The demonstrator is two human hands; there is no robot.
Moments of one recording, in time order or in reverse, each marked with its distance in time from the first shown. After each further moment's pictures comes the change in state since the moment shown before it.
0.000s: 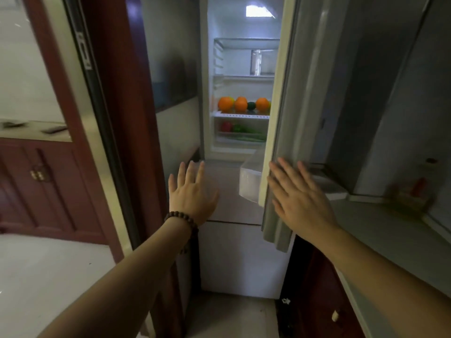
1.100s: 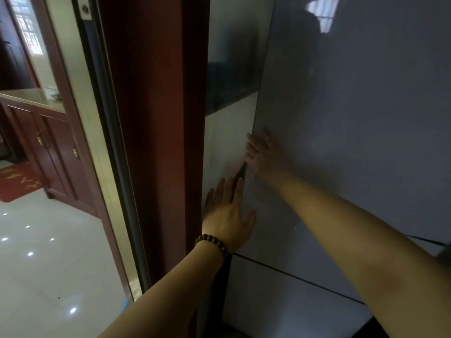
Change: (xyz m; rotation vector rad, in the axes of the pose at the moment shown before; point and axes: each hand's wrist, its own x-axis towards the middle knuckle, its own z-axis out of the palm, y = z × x) left_hand 0.178 -0.109 0.136 -0.084 -0.061 -0.077; right_hand 0.388 -0.093 0.263 -0.207 -0.100 -0.425
